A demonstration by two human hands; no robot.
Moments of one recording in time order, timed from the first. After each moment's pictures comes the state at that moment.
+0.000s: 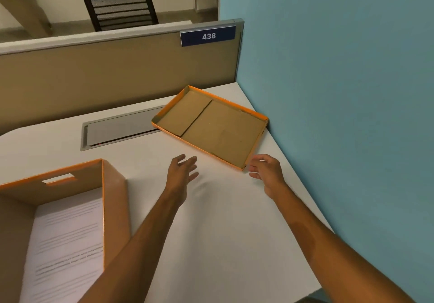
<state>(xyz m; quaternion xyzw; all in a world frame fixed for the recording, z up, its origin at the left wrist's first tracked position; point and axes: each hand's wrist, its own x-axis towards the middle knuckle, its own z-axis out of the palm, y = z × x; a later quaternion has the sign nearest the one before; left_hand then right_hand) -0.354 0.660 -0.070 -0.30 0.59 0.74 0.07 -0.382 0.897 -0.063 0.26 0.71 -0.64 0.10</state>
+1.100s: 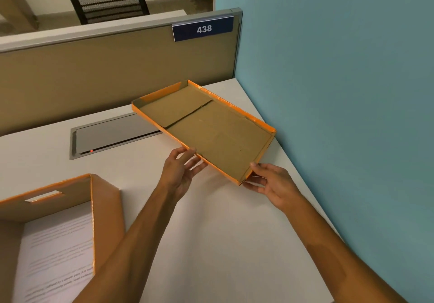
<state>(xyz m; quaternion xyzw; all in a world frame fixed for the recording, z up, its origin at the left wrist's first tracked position) -0.405 0.651 -0.067 -0.25 0.41 0.87 0.08 -0.386 0.908 -0.062 0.23 0.55 -0.78 0.20</state>
